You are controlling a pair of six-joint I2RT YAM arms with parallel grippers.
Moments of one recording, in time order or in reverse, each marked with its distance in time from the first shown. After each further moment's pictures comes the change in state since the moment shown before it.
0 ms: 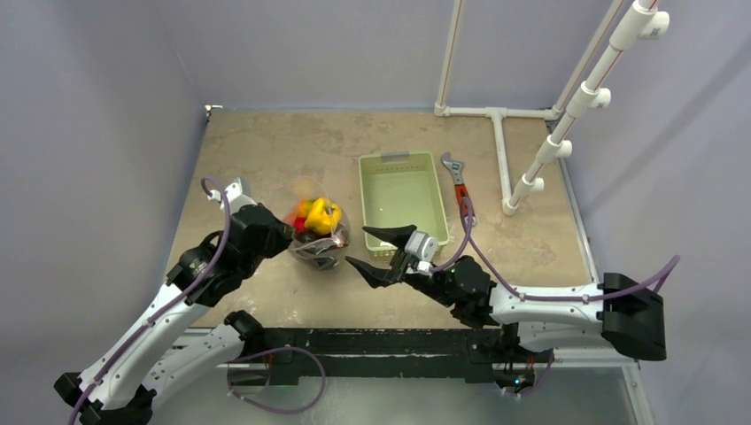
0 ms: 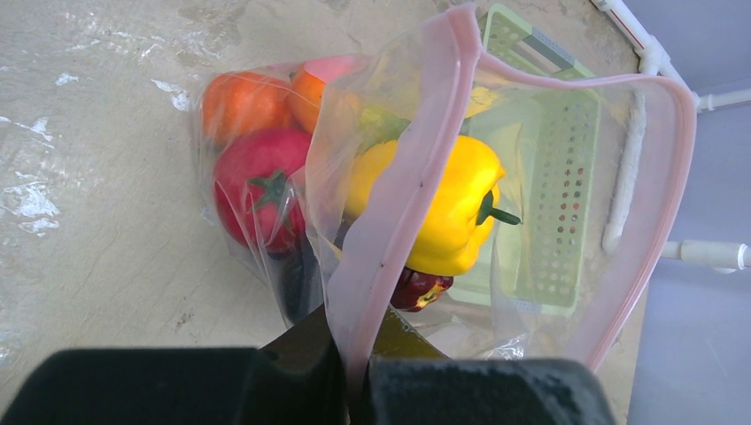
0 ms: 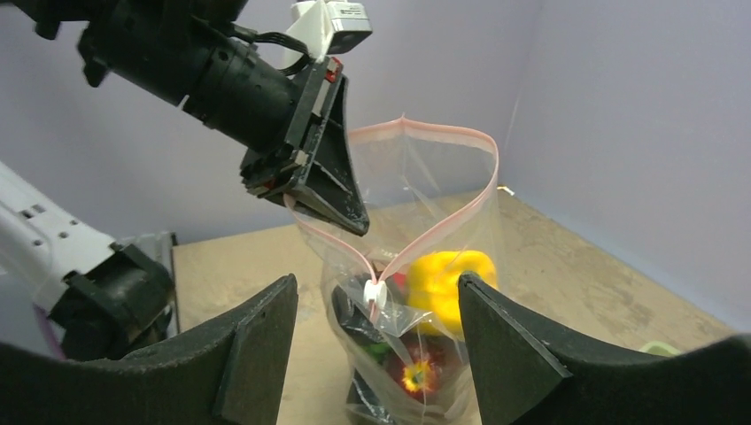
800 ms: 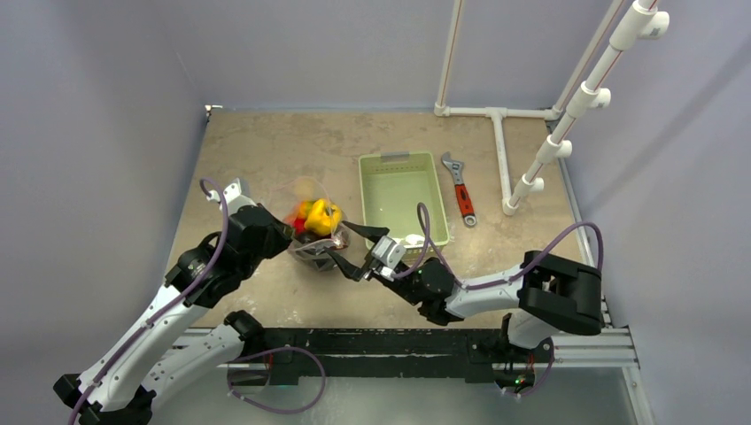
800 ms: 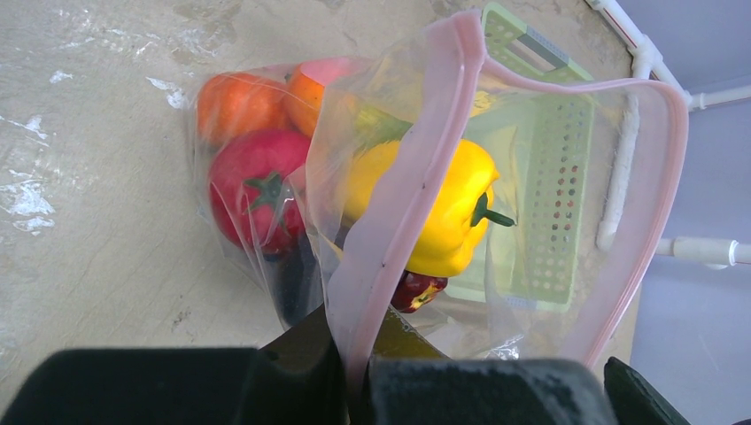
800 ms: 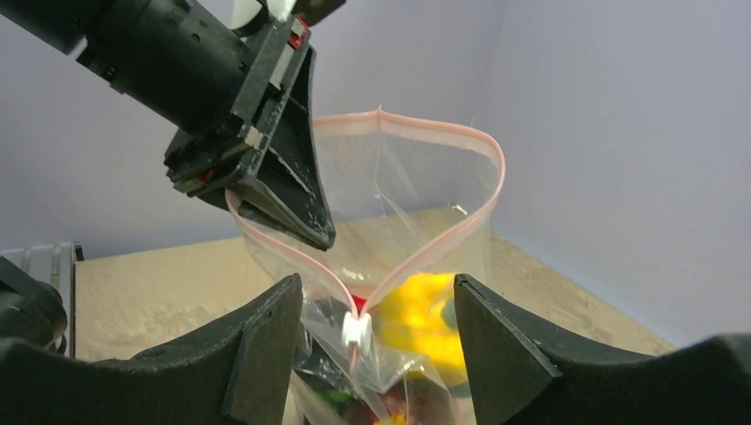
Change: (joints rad) left arm 0.000 -0.011 0.000 -0.001 0.009 -0.002; right arm 0.025 0.433 0.061 0.446 0.109 -0.163
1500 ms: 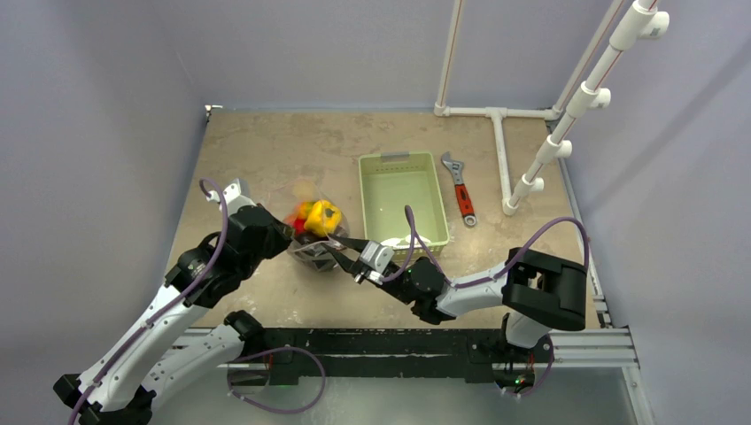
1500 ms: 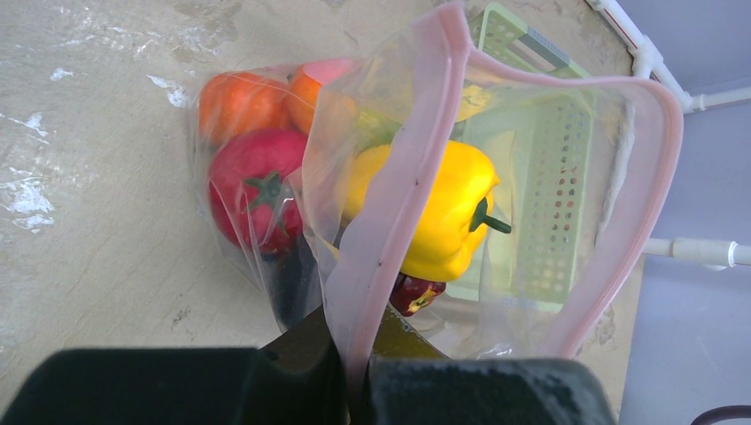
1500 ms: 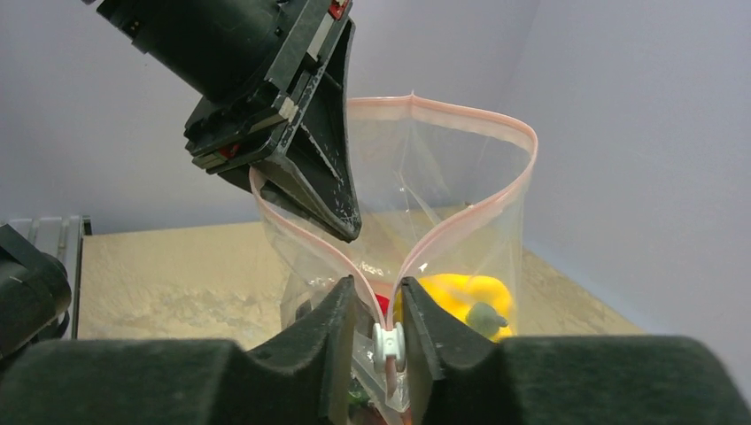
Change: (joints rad) left arm 0.000 0.000 0.000 -0.002 0.000 -0.006; right arm 0.000 0.096 0.047 0.019 -0.066 -0.029
